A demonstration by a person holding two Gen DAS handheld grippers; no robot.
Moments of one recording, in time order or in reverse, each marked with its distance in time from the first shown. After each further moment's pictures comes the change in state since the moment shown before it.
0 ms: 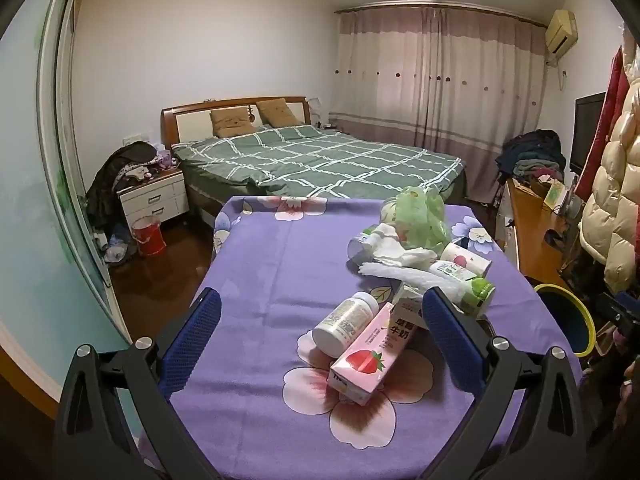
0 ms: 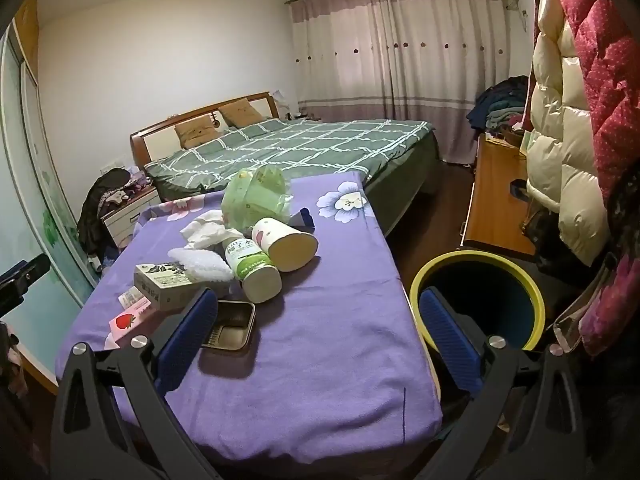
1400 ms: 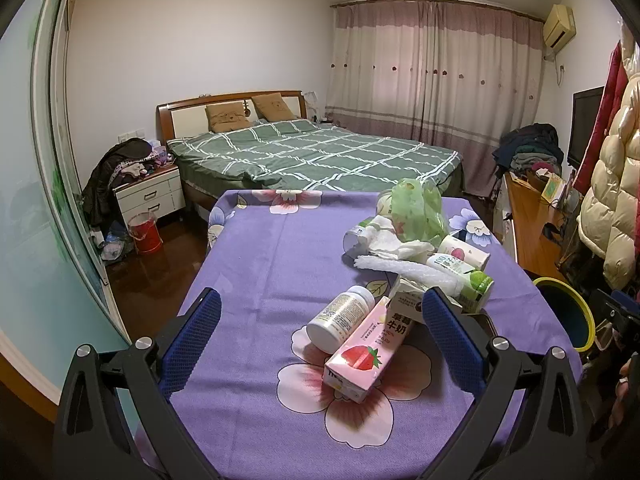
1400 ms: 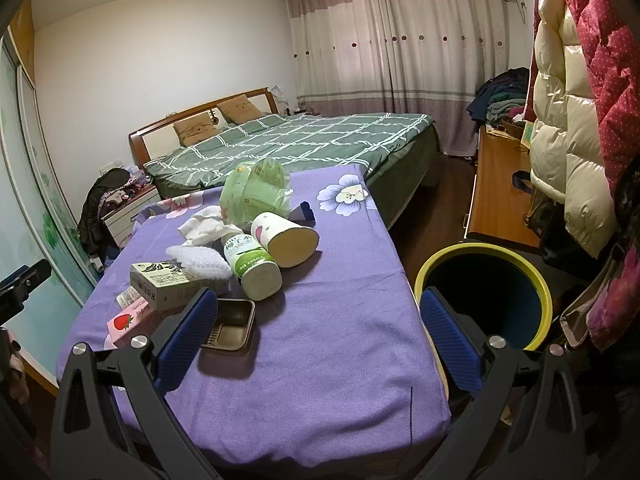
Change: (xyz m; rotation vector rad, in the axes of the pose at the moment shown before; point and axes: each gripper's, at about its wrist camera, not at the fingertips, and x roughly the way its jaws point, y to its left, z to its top) left arm 0.004 -0.006 -0.008 0.007 0.022 -0.009; right arm 0.012 0.002 -0.005 0.014 0.018 0.000
